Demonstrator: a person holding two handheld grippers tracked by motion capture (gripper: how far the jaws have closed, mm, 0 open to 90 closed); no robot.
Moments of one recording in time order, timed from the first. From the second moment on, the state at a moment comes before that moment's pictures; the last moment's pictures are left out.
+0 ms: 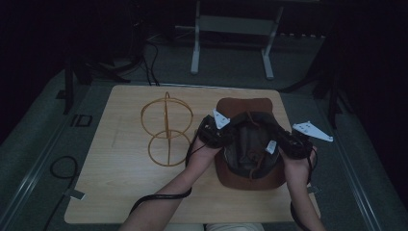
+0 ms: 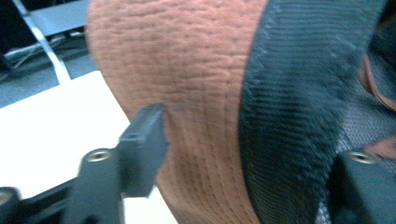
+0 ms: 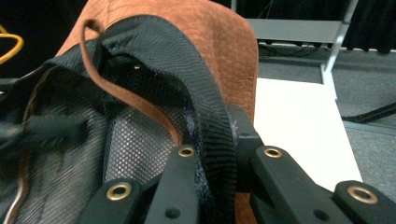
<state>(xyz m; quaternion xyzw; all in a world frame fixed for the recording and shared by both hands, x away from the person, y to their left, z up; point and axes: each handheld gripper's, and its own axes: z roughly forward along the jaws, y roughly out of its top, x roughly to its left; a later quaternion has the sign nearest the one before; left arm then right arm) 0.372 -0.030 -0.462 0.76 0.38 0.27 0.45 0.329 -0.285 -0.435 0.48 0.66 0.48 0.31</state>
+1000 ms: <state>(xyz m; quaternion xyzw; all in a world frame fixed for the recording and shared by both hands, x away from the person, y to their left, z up) 0.349 -0.014 -0.435 0.74 0.34 0.33 0.47 0.281 -0.306 -0.429 0.39 0.73 0.51 0.23</state>
